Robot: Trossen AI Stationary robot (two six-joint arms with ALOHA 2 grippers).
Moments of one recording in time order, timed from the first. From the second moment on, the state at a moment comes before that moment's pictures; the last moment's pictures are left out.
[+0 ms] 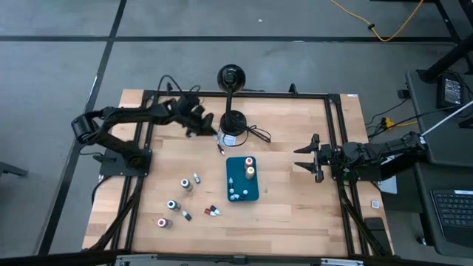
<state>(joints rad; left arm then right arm) 0.59 1.38 0.70 -0.08 0.58 -1.11 0.24 0.13 0.01 0.06 0.26 0.07</state>
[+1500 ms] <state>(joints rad) -0.23 1.71 1.45 -0.52 -0.37 -0.43 0.24 0.13 0.01 0.06 0.26 0.07</state>
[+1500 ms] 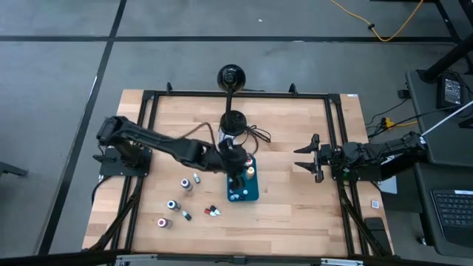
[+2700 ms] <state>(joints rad) -0.37 1.87 1.22 -0.24 -0.43 -0.61 0.24 0.13 0.01 0.06 0.26 0.07</state>
